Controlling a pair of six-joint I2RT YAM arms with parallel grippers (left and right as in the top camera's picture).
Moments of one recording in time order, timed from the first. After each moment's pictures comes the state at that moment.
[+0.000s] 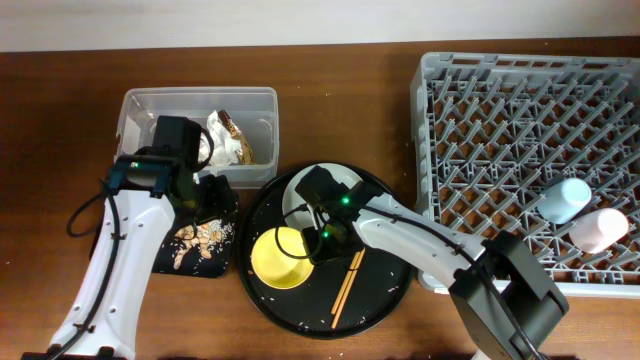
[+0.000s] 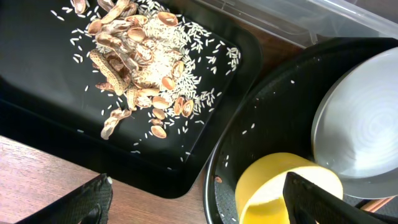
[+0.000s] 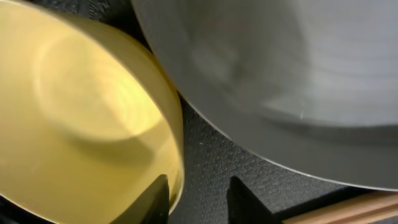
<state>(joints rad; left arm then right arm) -0.09 1.46 1.25 -1.17 -0.04 -0.44 0.75 1.85 1.21 -0.77 -0.29 0.46</state>
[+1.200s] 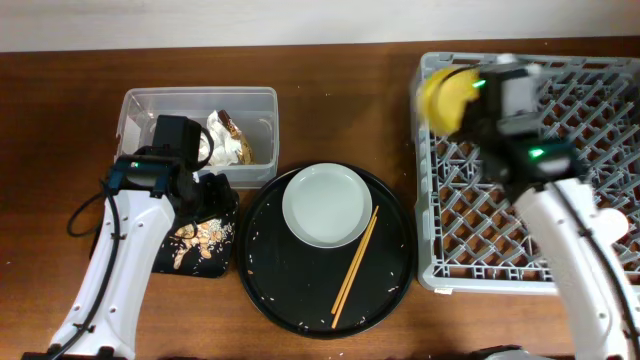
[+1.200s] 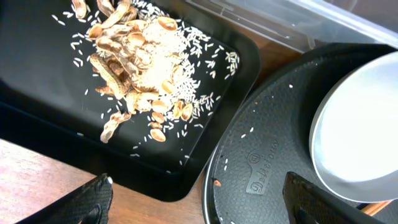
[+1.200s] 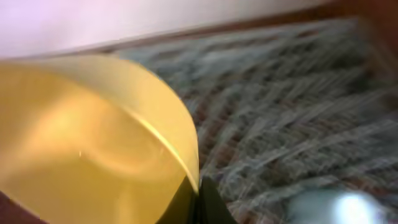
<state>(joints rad) -0.09 1.46 1.25 -1.16 -0.04 -0.45 0.12 1.44 1.39 -0.70 0.44 0.26</state>
